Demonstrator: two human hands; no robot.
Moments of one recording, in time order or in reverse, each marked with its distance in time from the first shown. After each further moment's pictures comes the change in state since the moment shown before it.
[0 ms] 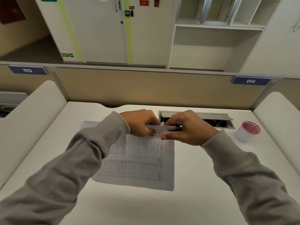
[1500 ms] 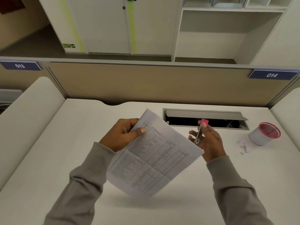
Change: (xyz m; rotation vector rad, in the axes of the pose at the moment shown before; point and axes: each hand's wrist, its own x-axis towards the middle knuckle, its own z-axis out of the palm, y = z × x) left_hand 0.007 -0.081 0.057 -0.846 0.487 -0.054; right_hand -0.014 0.126 0.082 1.391 0.664 0.736
